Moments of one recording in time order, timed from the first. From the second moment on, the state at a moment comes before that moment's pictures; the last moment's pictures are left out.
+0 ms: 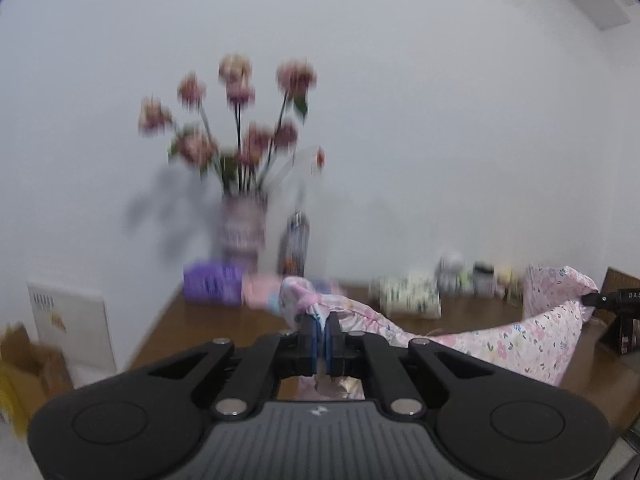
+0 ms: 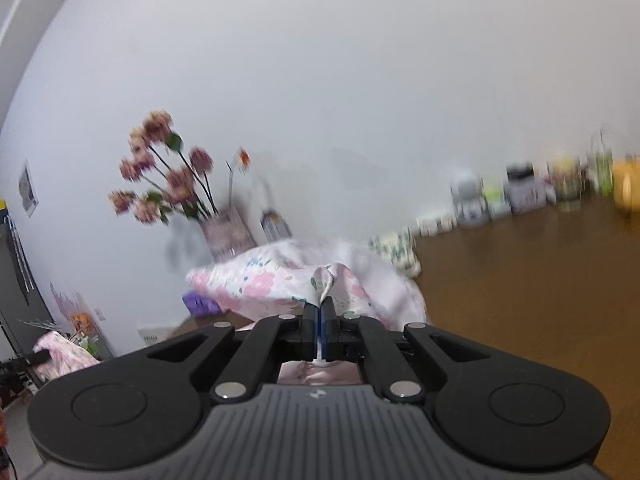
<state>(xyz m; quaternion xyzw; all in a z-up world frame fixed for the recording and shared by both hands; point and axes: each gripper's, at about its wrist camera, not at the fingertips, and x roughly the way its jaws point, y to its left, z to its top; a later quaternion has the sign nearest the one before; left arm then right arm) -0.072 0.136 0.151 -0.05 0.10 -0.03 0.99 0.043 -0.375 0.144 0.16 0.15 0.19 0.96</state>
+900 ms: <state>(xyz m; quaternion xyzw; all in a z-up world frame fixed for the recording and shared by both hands) 0.219 0.159 0.044 -0.11 0.34 0.02 0.93 0.338 -0.302 0.037 0.11 0.36 0.06 0.92</state>
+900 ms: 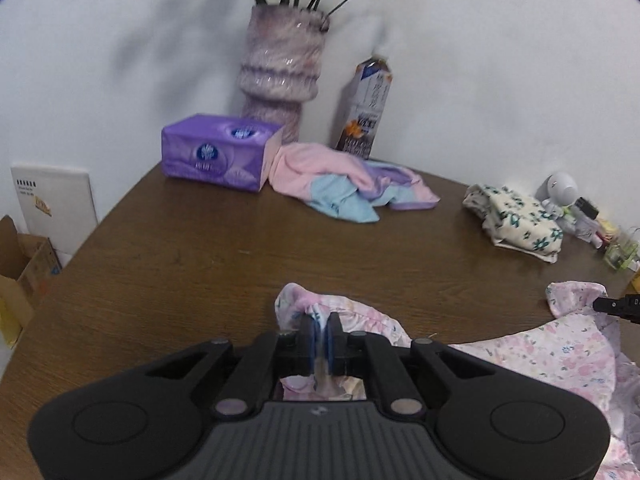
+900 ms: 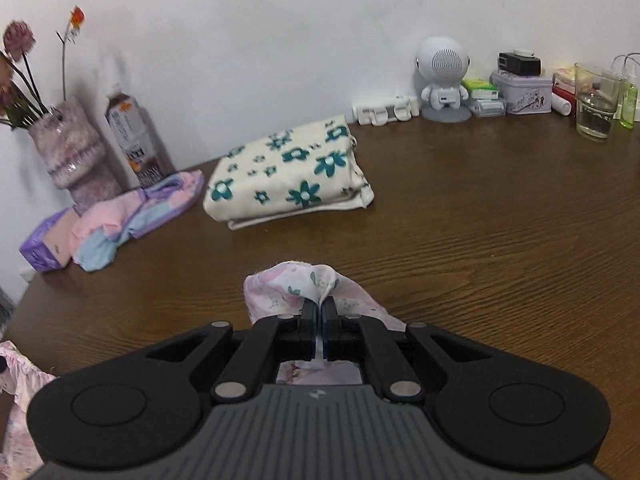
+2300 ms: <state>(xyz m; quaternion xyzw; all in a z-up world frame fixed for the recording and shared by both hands) 0.137 0.125 0.067 0.09 0.35 -0.02 0.93 0.169 -0.298 0.044 0.17 0.39 0.23 0.88</state>
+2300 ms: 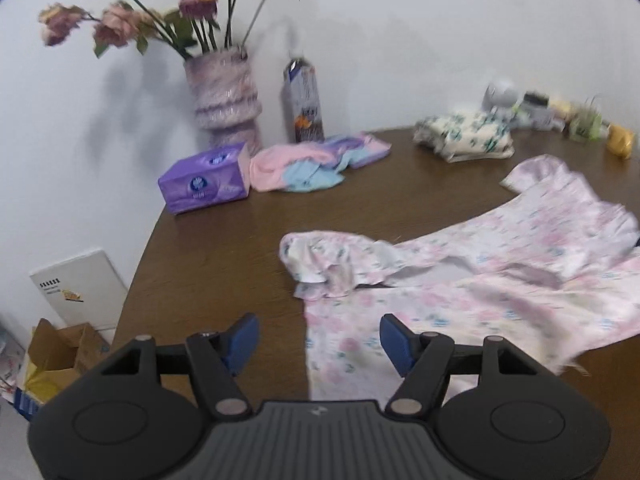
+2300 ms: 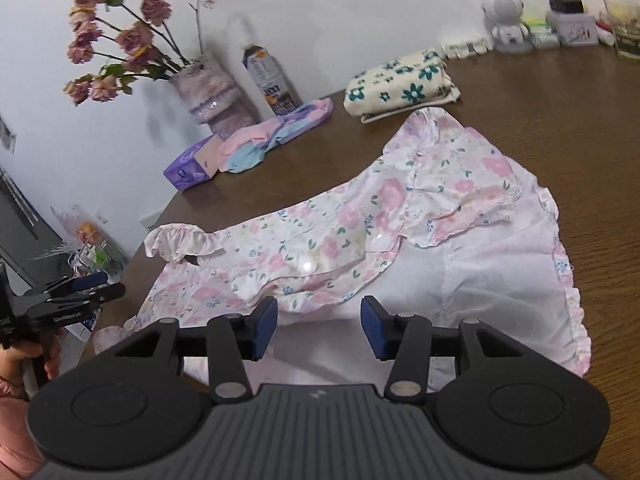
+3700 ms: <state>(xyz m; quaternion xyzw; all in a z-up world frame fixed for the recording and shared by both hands) 0.246 0.153 0.077 -0.02 0.33 -0.03 0.94 0.317 -0.270 0.091 0.08 0.31 0.18 0.93</state>
